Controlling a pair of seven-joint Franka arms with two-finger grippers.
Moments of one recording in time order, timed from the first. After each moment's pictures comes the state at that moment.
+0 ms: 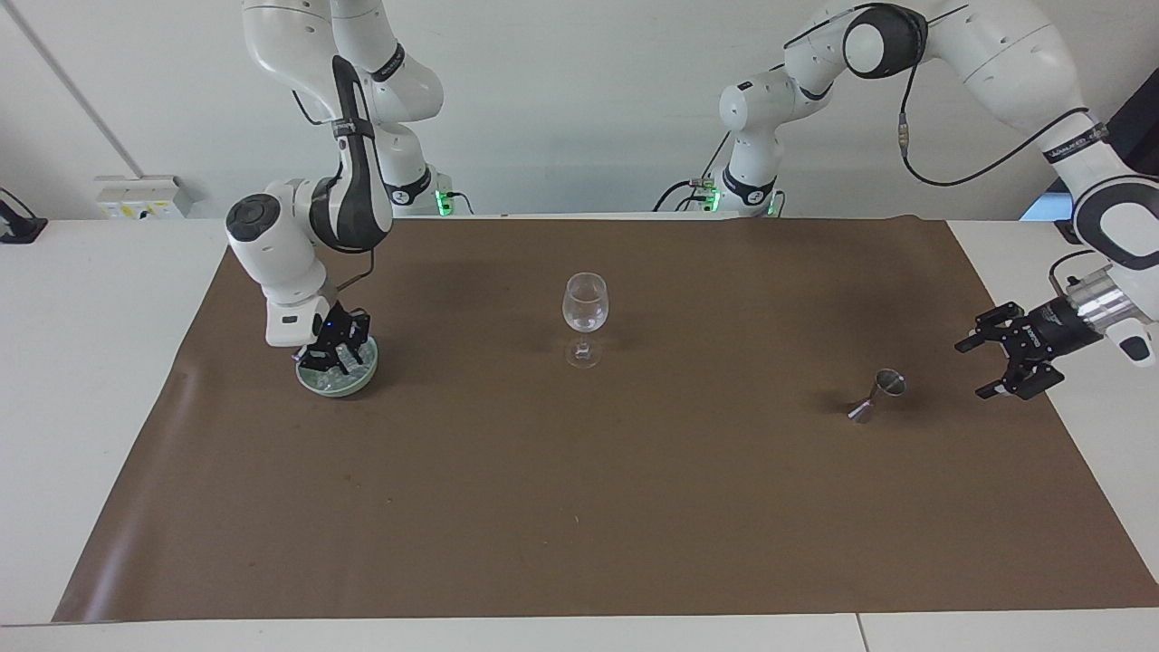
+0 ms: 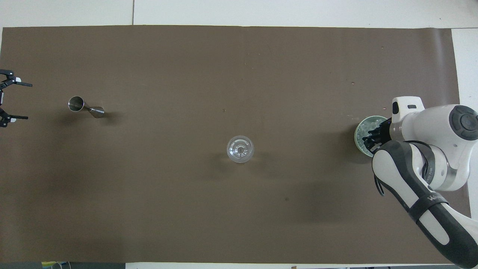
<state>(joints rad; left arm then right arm) 0.30 0.42 0.10 -1.48 -0.55 1.70 -0.75 0.05 0.07 -0.09 -2.30 0.08 2.41 -0.89</state>
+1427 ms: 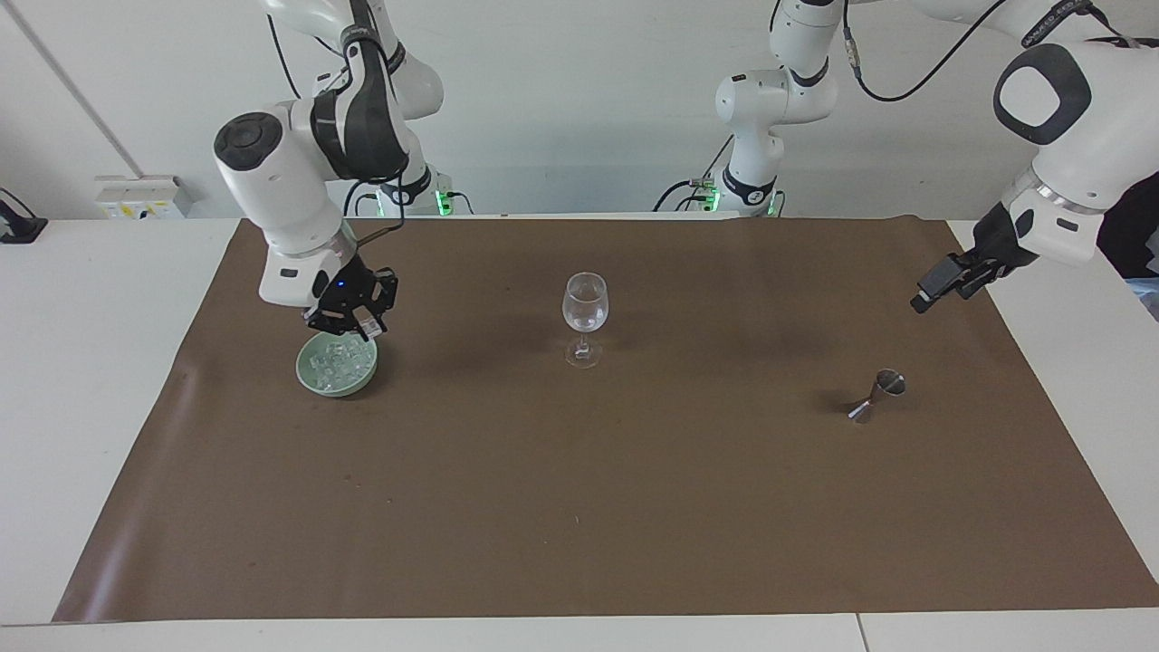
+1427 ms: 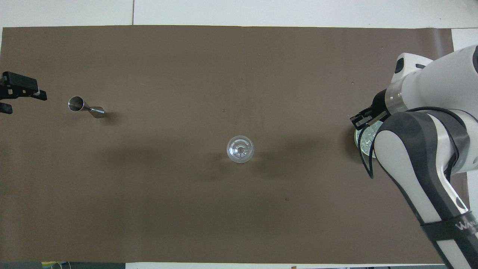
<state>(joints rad) 0.00 0.08 0.10 -1.60 -0.14 1.66 -0.06 0.23 0.03 -0.07 -1.87 0.08 1.91 -0.37</state>
